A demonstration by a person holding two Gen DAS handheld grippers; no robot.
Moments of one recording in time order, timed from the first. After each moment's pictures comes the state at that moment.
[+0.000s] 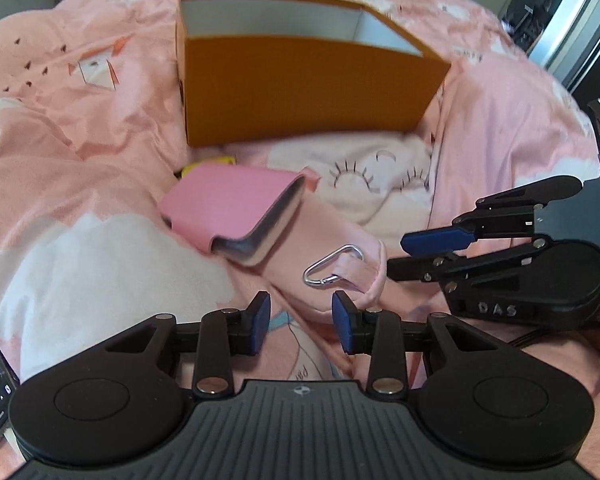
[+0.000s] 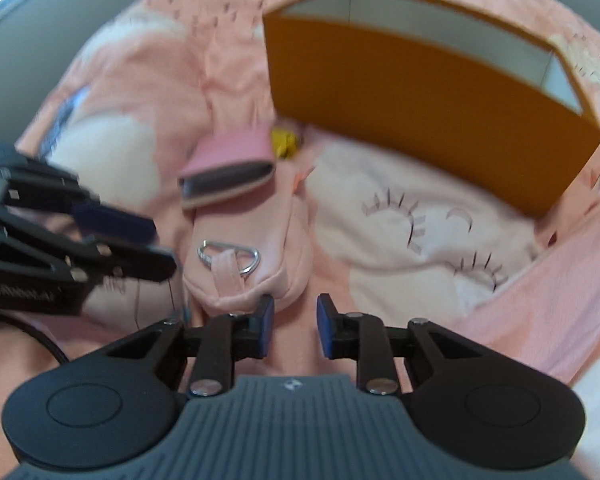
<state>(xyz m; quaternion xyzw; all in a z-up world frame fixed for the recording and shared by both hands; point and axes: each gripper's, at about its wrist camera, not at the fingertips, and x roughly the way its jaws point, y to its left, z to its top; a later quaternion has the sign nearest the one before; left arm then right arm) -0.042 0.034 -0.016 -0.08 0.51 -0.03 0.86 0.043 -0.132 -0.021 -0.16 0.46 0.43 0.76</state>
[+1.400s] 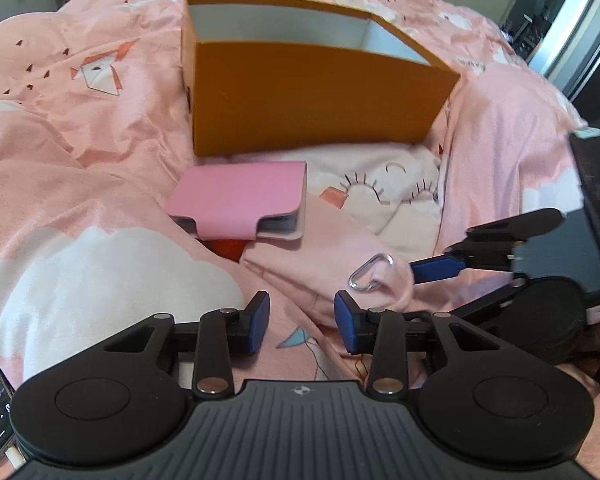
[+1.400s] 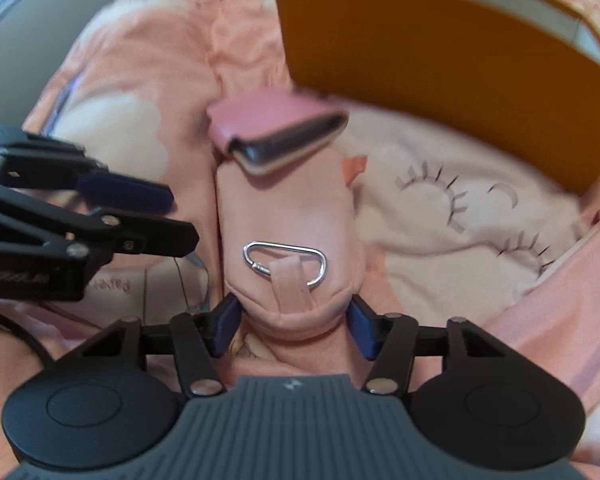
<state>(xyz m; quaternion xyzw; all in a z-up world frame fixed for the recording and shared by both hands) -0.037 0.046 -0.024 -0.08 0.50 -0.03 0.86 0.040 -0.118 -0.042 -0.15 0.49 0.44 0.74</state>
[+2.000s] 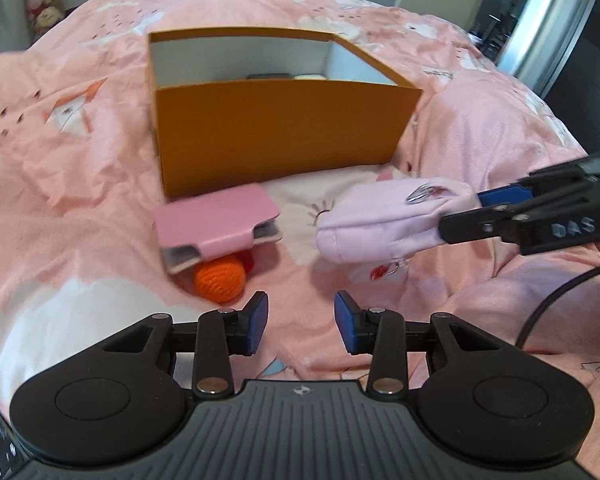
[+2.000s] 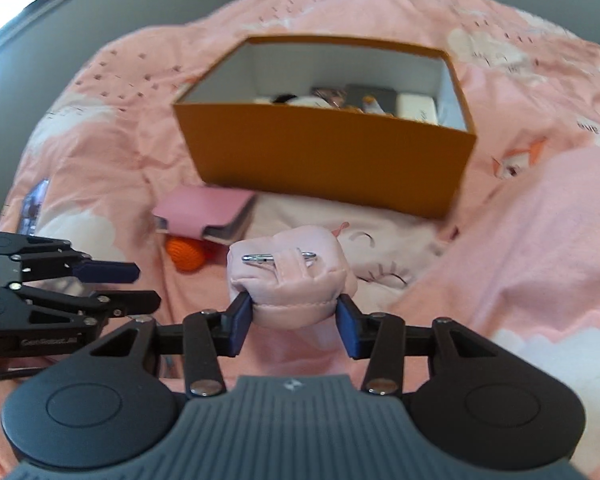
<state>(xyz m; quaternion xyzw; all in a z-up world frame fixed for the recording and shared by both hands) -0.026 0.029 -0.012 -0.05 0.47 -0.08 0.88 0.066 -0.169 0.030 -0.10 0.48 0.33 0.81</state>
